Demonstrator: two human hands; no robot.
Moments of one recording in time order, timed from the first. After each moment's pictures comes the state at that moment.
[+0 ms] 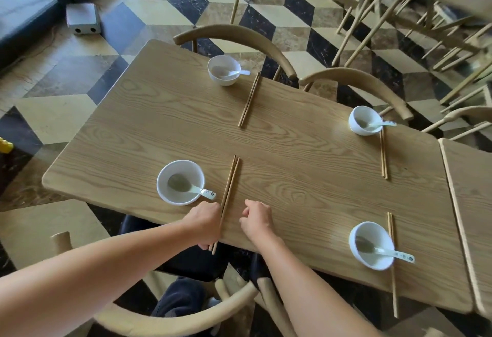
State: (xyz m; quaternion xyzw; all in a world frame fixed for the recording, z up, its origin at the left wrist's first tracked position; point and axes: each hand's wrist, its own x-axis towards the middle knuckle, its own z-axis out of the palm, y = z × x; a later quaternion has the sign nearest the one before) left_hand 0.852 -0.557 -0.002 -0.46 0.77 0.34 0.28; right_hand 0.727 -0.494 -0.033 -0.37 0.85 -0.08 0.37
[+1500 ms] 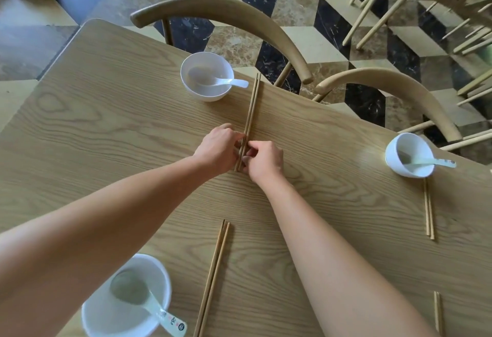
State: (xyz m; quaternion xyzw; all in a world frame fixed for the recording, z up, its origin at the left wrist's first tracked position) left_hand 0.688 -0.833 -0.089 -0.41 0.85 0.33 -0.02; right_hand 0.585 -0.763 -0.096 -0.35 0.87 -0.20 0.28
